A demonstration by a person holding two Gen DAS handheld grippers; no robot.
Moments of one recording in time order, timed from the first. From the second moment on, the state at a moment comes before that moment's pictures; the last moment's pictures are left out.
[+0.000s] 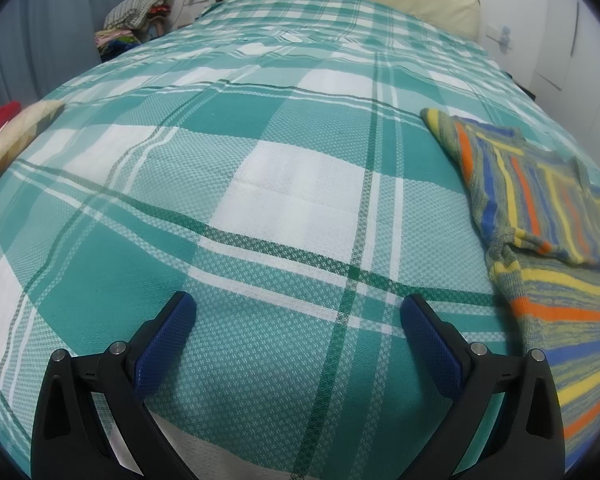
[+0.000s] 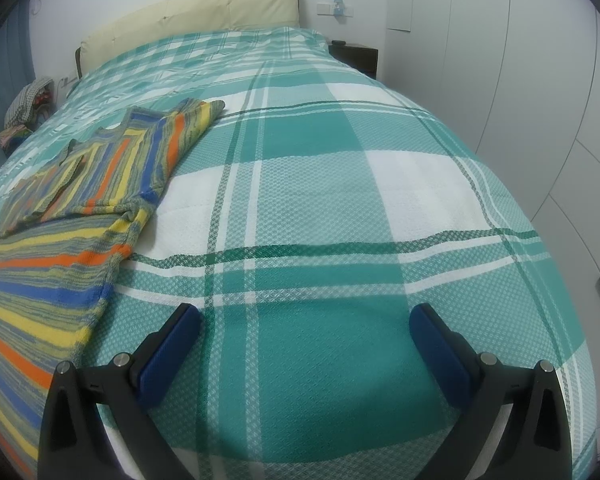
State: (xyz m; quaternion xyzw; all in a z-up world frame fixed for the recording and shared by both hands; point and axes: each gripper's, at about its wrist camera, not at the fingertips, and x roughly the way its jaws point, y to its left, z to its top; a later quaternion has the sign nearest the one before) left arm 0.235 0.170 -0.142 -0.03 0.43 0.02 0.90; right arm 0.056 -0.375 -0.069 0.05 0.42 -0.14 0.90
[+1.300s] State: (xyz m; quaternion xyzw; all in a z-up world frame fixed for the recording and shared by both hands) left arm 0.219 0.182 -0.119 -0.06 0.46 0.02 0.89; right arm 0.058 -0.377 -0.069 0.05 0.43 -0.13 0.89
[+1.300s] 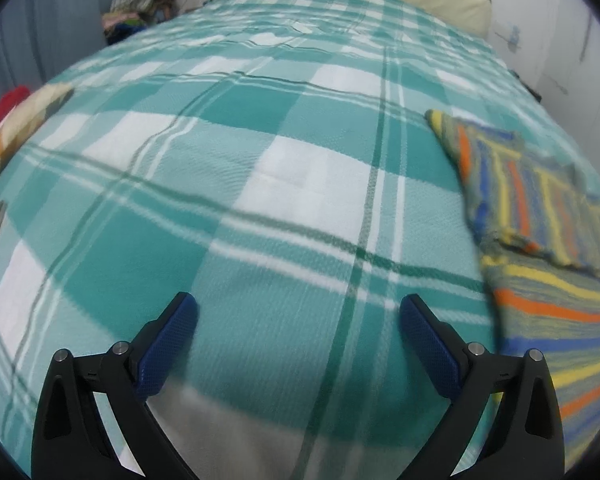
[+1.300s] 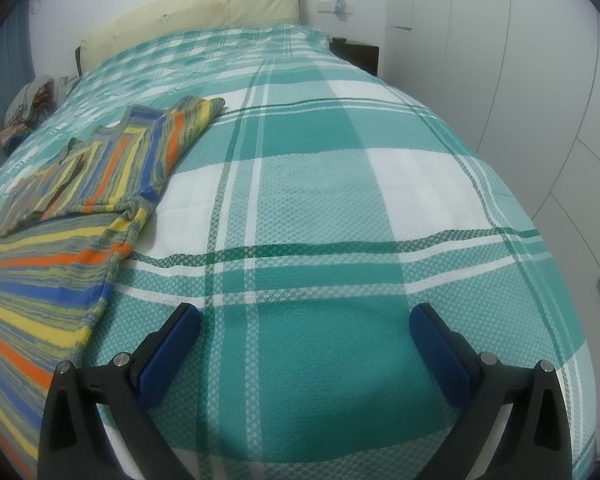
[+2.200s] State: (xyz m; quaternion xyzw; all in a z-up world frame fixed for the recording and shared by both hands) left arm 0.000 0.118 -0.122 0.01 0.57 -0.18 0.80; right arm -0.119 -0.285 -0.074 0.18 0.61 0.12 0.76
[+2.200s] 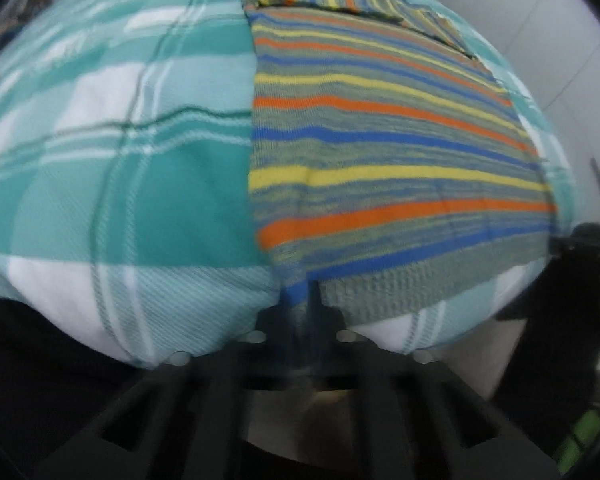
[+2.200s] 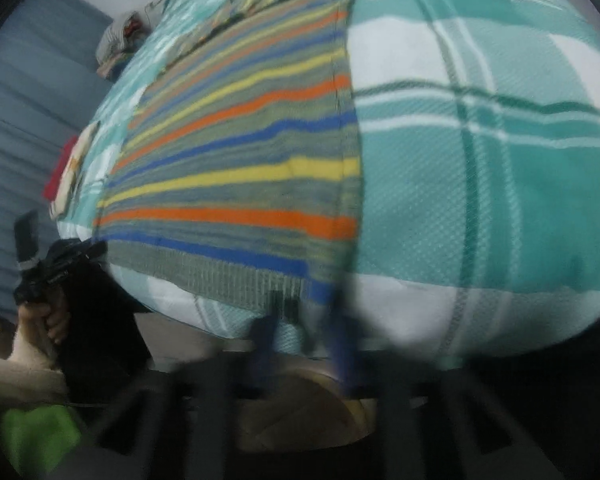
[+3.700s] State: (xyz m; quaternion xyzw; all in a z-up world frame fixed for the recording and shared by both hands) left arm 0.386 0.137 -0.060 -0.21 0.46 -0.11 0.86; right arm 0.257 -0.424 -0.026 0.38 0.37 0.05 0.84
